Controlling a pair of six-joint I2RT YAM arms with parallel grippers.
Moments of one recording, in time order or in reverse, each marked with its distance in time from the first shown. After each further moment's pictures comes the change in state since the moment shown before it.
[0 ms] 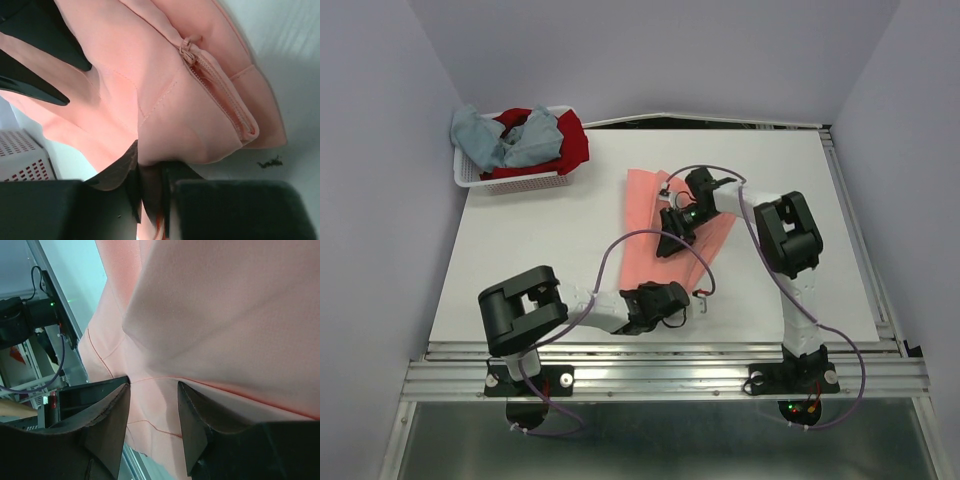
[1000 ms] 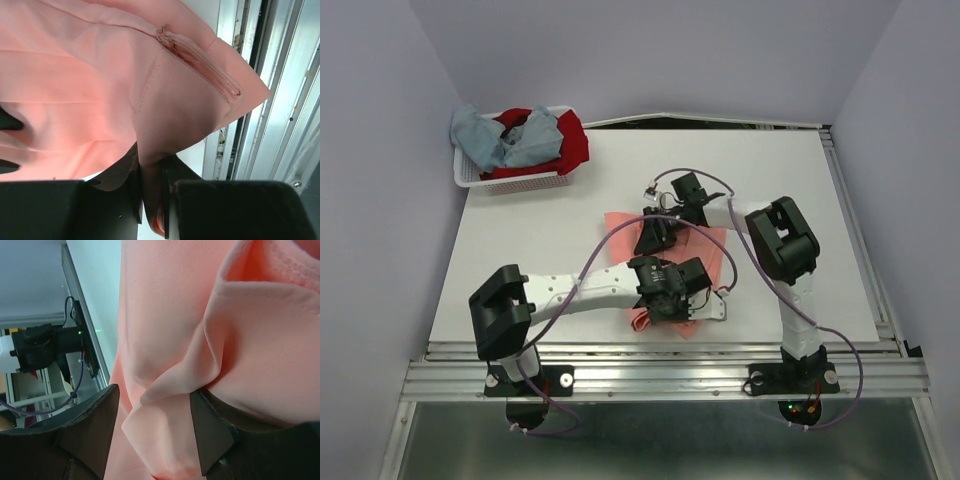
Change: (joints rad) left arm -0.026 -0.066 0.497 -0.895 0.530 -0.153; right arm 0.073 -0.044 -0.130 0.468 -0.099 0.346
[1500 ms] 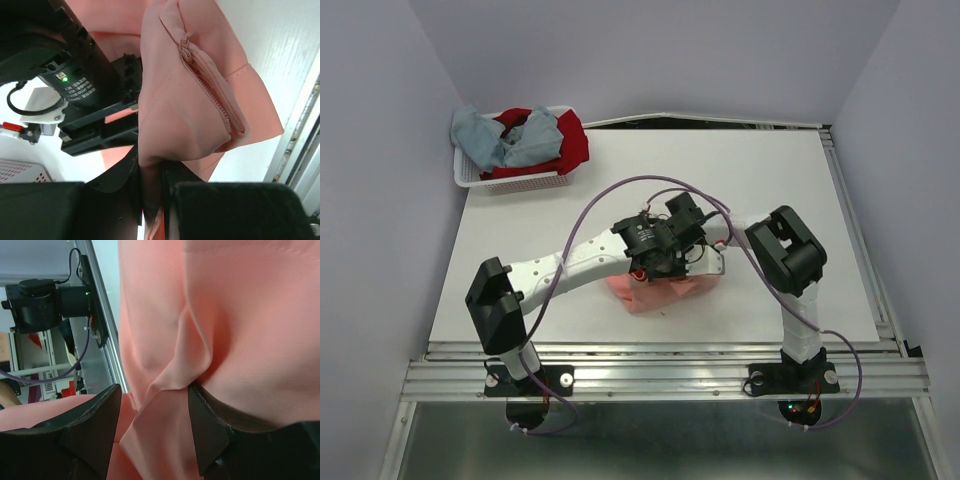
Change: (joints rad) left arm 0.156 0.005 0.237 -0.102 -0.088 0.153; right arm 0.103 -0.106 -0.218 0.090 -0.050 -0.005
